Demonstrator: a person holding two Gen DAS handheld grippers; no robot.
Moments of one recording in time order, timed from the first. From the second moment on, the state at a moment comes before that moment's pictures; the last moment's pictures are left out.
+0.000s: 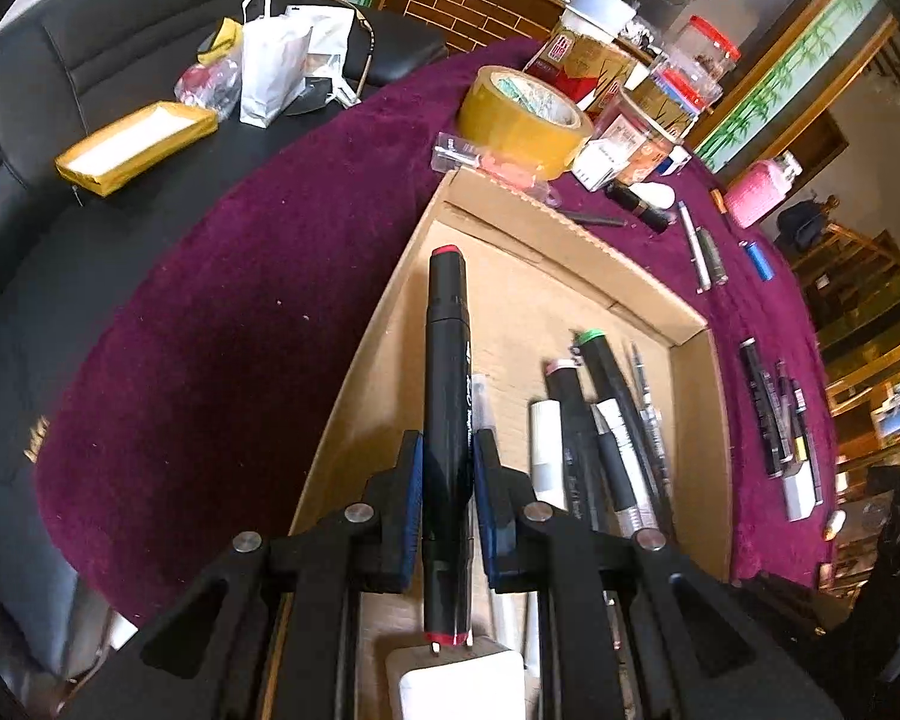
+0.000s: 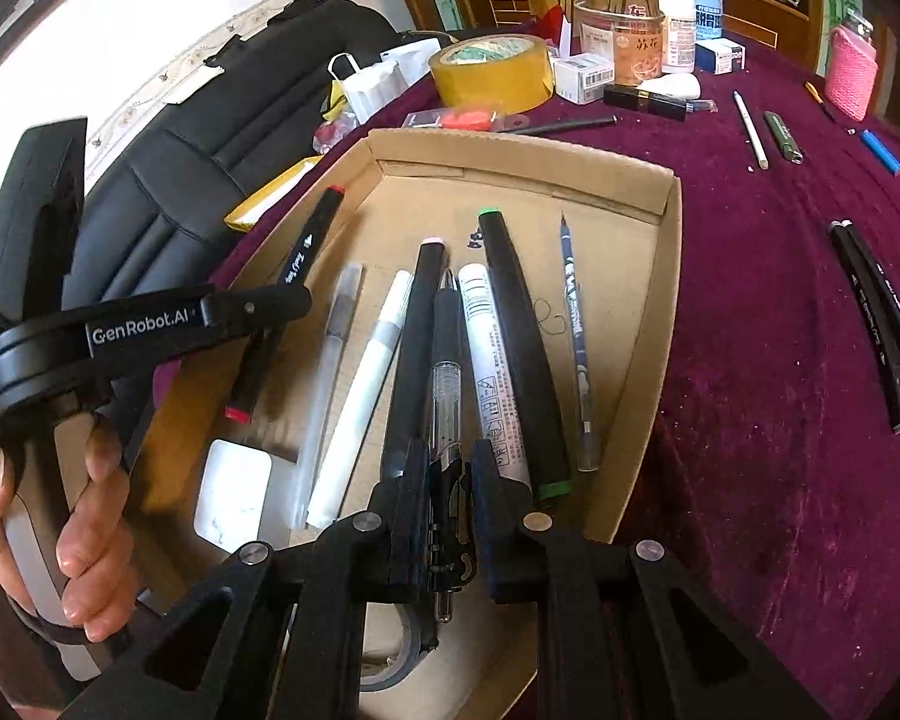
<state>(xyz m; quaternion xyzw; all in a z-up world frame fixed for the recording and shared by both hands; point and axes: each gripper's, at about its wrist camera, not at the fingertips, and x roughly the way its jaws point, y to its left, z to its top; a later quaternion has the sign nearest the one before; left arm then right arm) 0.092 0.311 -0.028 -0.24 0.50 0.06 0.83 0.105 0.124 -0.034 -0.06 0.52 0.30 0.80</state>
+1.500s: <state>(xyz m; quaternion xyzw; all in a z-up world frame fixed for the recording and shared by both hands) 0.041 0.213 0.033 -0.26 0.40 0.04 0.88 0.094 0.011 -0.003 0.02 0.46 0.40 0.80</state>
